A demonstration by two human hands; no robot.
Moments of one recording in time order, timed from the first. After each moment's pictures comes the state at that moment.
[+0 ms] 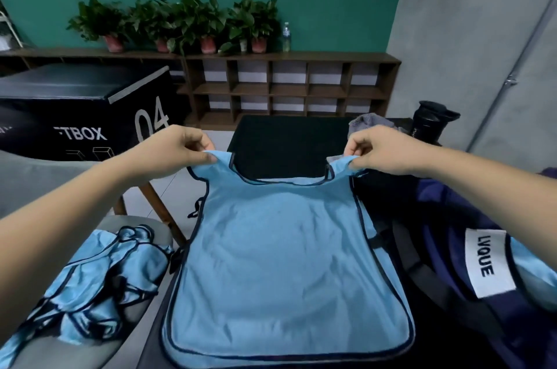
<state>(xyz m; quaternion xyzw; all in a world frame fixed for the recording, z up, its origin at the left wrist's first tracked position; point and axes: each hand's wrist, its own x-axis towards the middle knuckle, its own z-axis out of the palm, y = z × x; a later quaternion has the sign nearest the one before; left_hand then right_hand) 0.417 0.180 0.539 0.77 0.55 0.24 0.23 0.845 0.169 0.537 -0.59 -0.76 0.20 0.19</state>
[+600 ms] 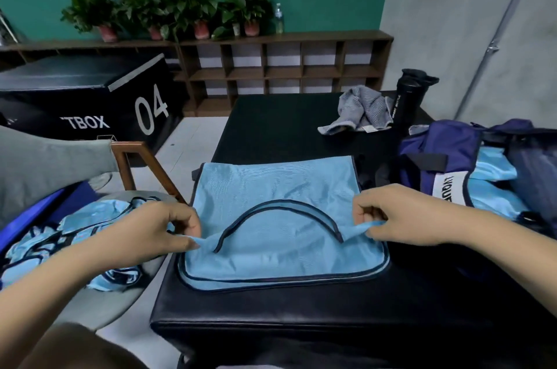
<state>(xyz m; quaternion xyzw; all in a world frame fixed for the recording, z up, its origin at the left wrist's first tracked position) 0.388 0.008 0.459 0.84 0.48 0.09 0.23 0.851 -0.016 0.469 -0.52 -0.83 0.21 0.05</state>
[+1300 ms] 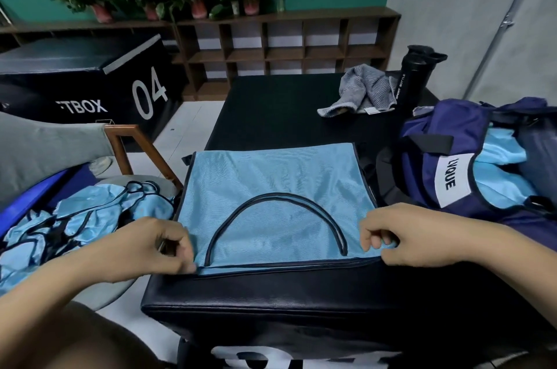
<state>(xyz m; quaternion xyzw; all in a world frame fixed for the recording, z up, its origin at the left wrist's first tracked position) 0.389 -0.014 0.429 0.82 0.49 0.01 0.30 0.871 -0.037 0.425 -0.50 -0.83 0.25 -0.04</state>
